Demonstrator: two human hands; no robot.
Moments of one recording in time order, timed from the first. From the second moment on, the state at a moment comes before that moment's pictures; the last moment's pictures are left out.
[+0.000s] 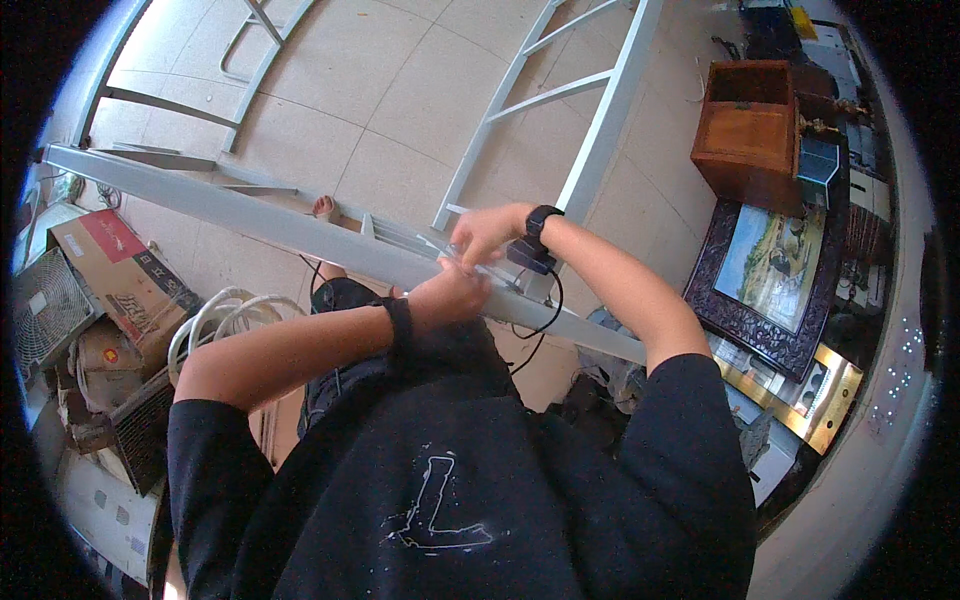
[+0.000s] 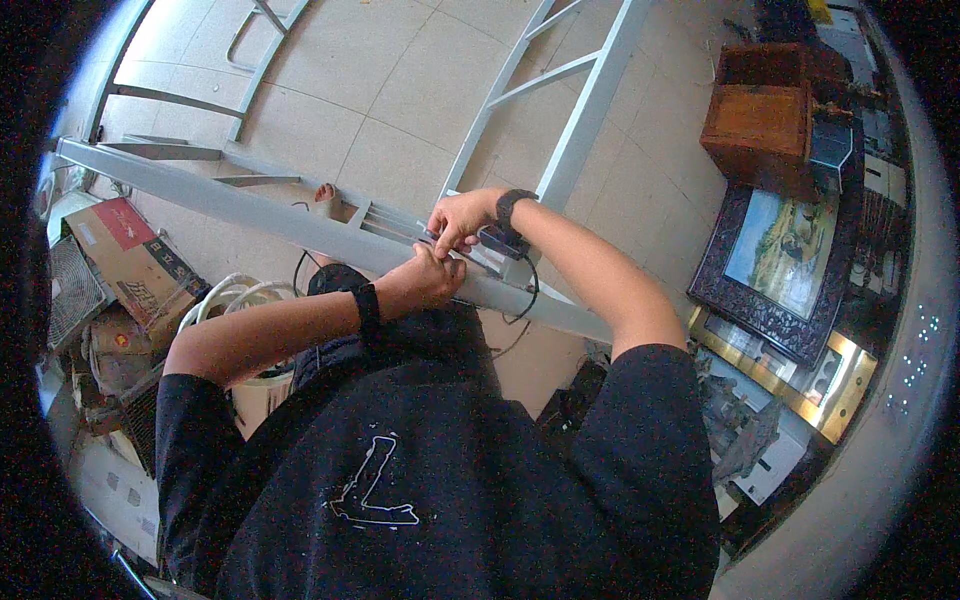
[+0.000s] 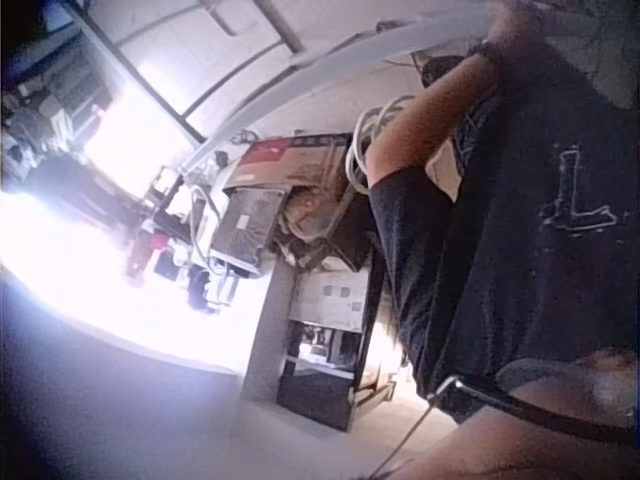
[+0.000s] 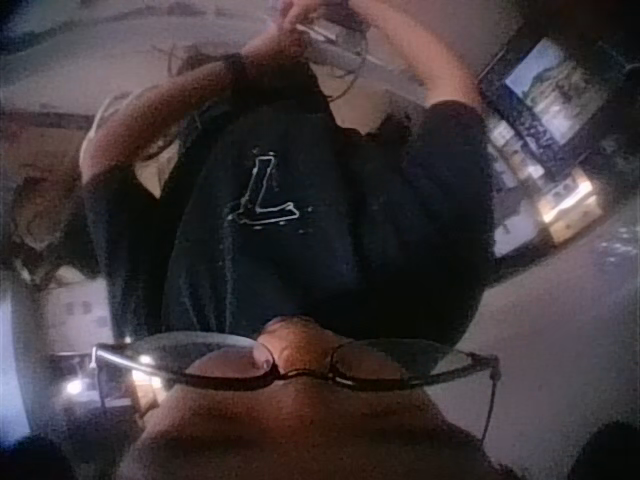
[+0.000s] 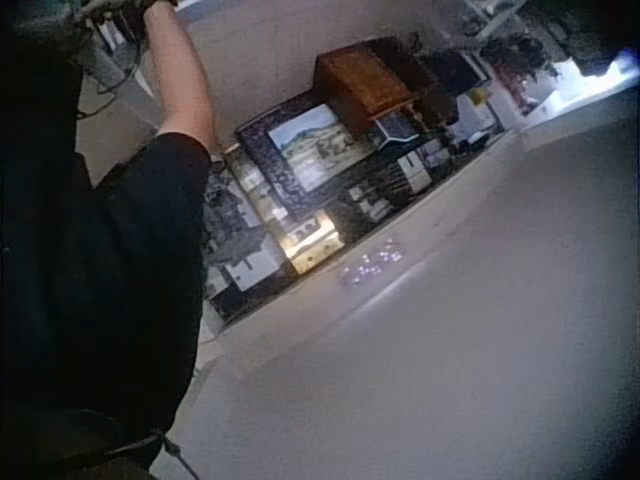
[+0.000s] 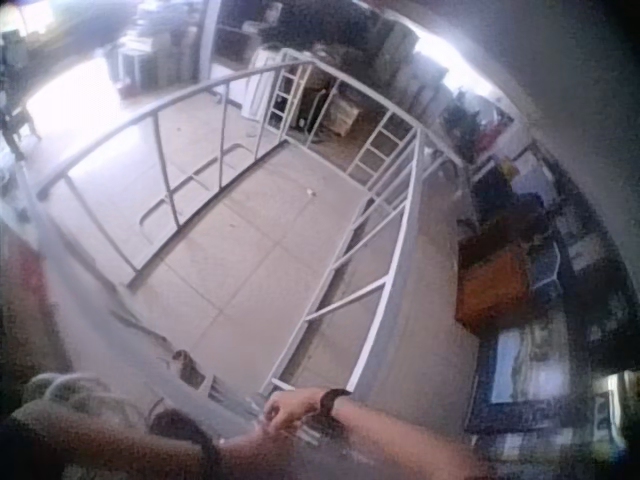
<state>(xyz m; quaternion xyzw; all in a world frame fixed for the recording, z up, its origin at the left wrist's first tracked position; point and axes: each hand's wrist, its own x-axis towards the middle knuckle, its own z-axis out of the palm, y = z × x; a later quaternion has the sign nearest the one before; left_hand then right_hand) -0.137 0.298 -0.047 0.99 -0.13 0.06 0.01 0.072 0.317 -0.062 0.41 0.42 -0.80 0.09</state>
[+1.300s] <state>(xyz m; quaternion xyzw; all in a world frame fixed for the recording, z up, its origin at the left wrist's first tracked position) -0.140 0.290 -0.043 0.99 -0.07 0.05 -0.05 0.035 0.362 0.027 0.65 0.58 -0.44 -0.20</state>
